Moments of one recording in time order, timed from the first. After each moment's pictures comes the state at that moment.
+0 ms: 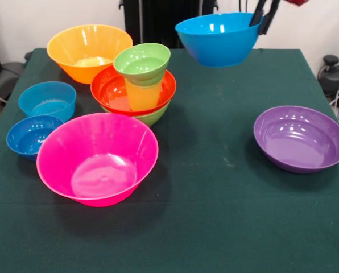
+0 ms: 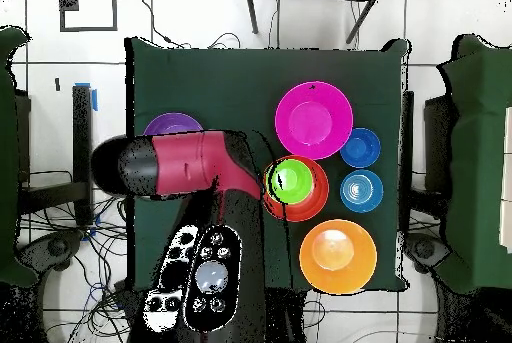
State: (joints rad) arm 0.10 -0.75 -0.13 1.53 -0.11 0.89 2.51
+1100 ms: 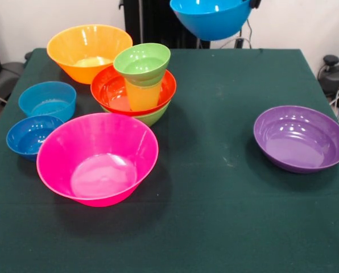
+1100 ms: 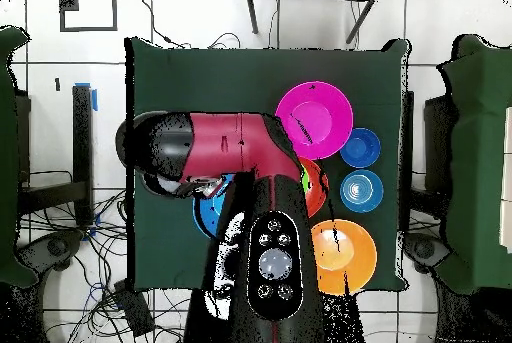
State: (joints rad) arm -0.06 -0.82 0.02 1.53 -0.09 1.16 2.51
